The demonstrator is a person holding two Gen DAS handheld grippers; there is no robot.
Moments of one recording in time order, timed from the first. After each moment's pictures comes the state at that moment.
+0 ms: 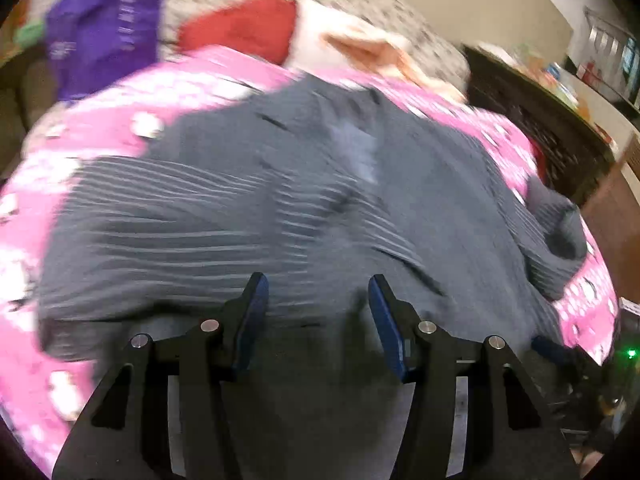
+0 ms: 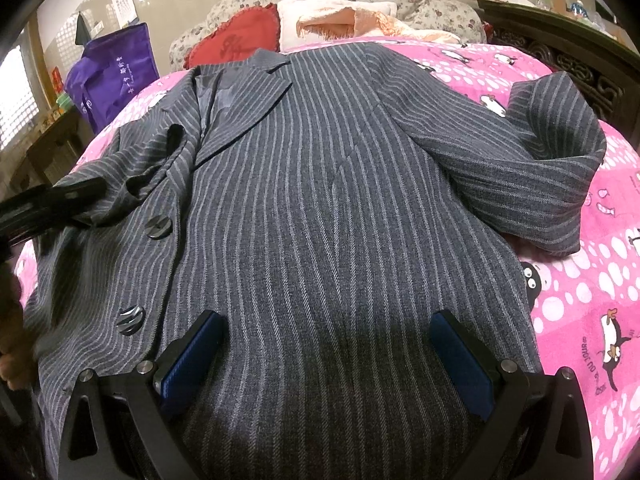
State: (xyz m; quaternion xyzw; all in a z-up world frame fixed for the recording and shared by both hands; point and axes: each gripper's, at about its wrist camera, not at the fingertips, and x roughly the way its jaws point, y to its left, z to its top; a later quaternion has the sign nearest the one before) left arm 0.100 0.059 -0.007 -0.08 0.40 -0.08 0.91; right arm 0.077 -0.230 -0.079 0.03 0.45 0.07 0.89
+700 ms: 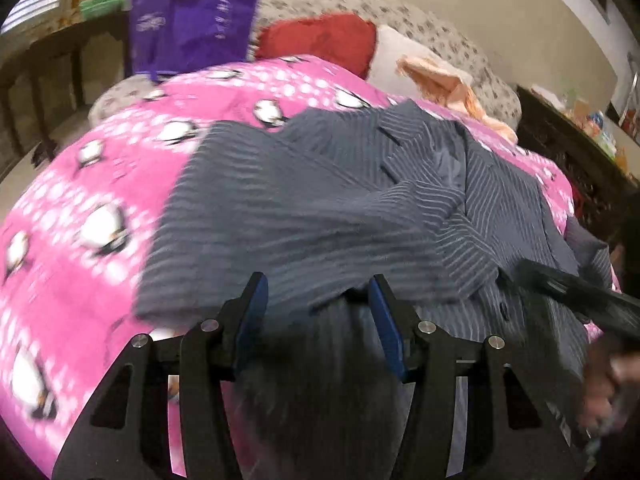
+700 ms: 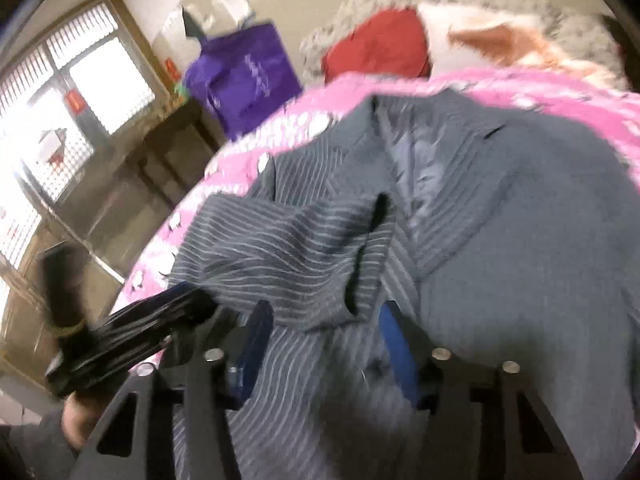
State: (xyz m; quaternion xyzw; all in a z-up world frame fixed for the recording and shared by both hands) left arm 0.053 0.120 -0.022 -0.12 0.38 0.01 0.92; right arm 0.171 -0.121 -0.035 0.07 0.44 0.32 0.83
